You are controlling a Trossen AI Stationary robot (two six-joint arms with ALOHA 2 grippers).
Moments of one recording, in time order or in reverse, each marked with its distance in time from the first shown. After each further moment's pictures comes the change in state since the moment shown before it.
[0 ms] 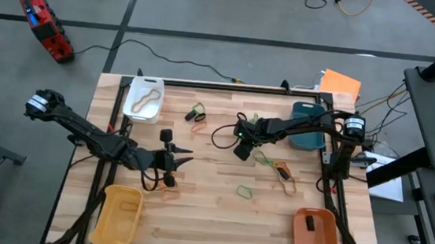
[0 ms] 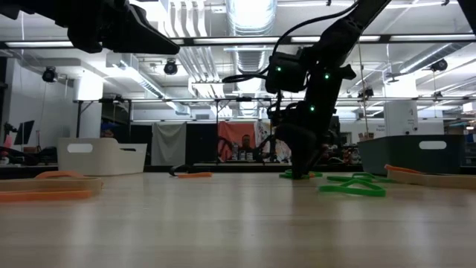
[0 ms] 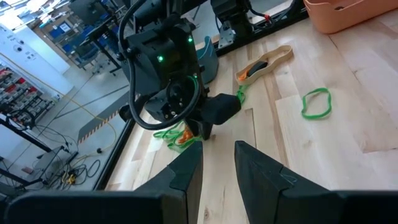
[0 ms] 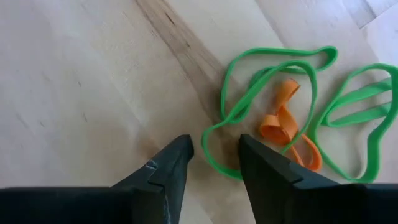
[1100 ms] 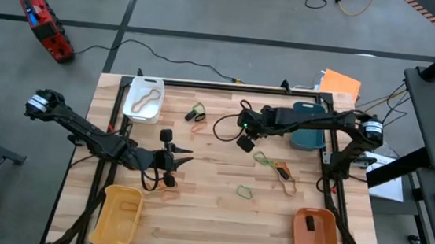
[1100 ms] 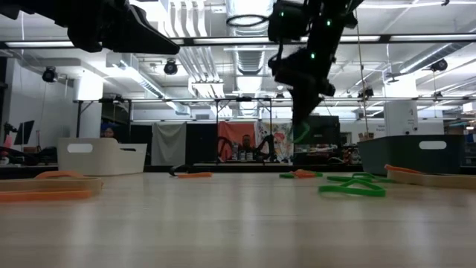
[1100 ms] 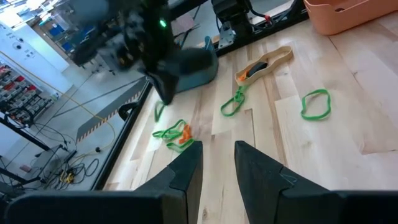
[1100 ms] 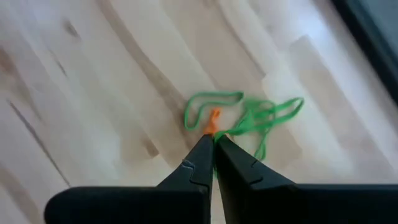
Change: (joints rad) left arm 0.000 0.000 0.000 0.000 0.000 -0.012; right arm 0.021 -0.198 0.202 -0.325 0.088 -0.025
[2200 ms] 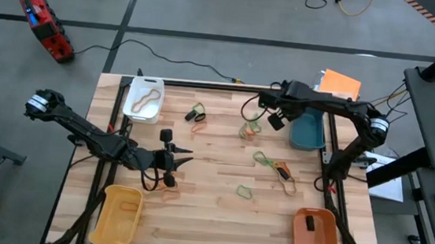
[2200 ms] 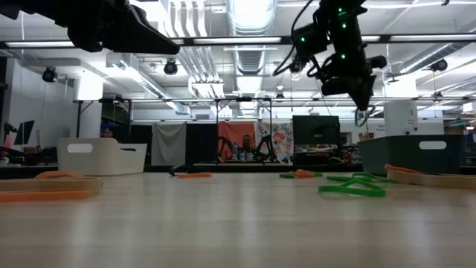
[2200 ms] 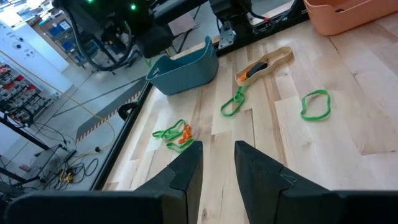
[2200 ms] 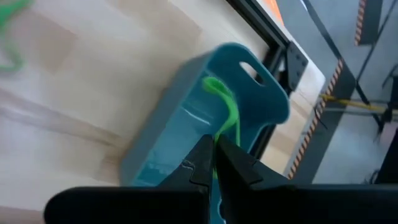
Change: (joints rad) left arm 0.000 0.000 0.000 0.000 0.000 -0.004; right arm -0.262 -0.025 0.122 -0.696 0.220 0.267
